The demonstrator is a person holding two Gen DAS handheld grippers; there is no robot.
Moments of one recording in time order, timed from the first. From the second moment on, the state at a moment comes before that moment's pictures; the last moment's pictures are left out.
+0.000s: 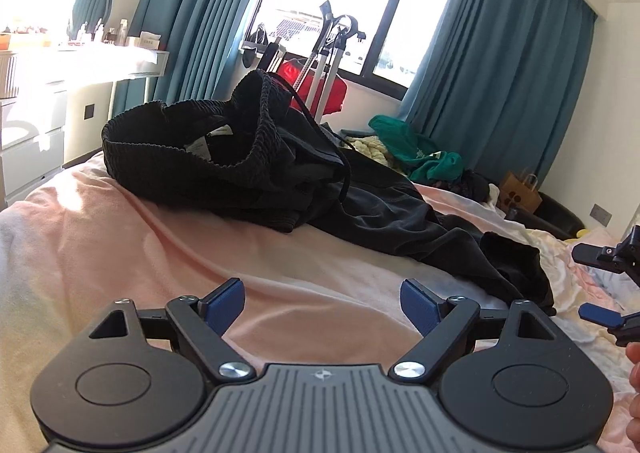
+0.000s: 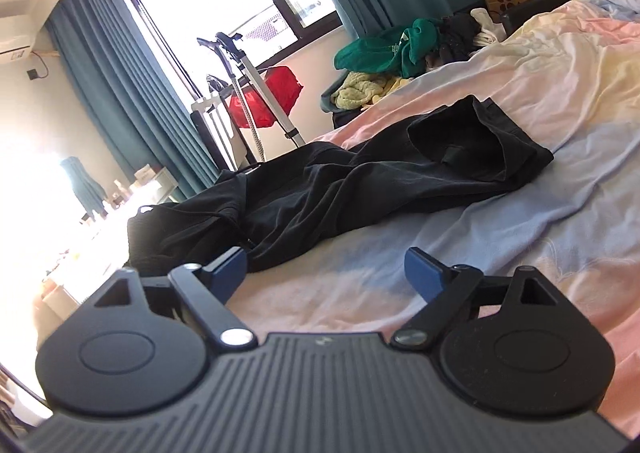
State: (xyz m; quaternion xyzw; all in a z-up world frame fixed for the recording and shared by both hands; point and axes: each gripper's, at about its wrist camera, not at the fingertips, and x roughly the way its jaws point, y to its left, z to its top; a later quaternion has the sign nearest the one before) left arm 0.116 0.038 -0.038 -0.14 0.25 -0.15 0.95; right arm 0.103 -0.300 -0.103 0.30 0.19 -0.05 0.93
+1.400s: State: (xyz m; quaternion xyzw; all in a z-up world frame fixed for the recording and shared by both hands) left arm 0.123 0.216 0.036 -0.23 0.25 -0.20 0.92; right arm 0.142 -0.285 -0.131 0.28 0.23 0.00 0.93
